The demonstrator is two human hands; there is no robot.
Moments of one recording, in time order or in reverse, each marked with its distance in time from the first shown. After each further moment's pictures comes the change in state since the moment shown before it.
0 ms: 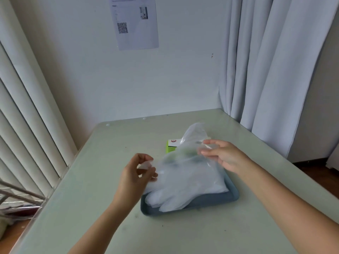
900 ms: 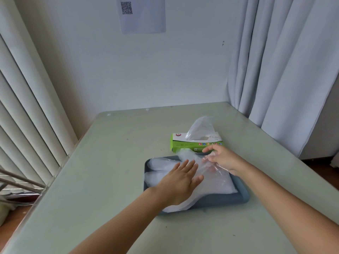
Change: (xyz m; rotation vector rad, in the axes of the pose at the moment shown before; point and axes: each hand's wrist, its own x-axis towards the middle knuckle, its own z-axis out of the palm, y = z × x) left_hand 0.023 -0.030 0.082 0.926 -0.805 0.238; right_hand 0.039 0.041 -0.004 -0.636 -0.023 0.063
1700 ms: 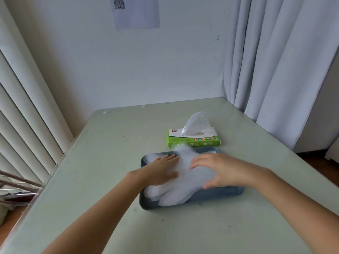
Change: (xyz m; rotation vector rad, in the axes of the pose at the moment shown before) left_hand 0.006 -0.045 -0.018 -0.006 -0.101 -0.061; right_hand -0.070 -0.024 -0.006 -0.889 -0.302 -0.534
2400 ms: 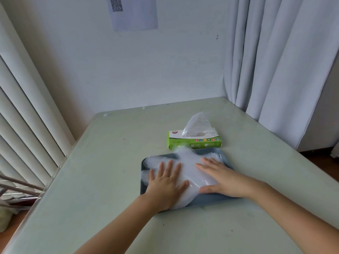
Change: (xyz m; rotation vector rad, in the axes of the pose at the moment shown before) left_hand -0.012 0.024 0.046 0.079 0.081 -0.238; right_hand 0.003 0.024 0.043 0.003 -0.096 0.218
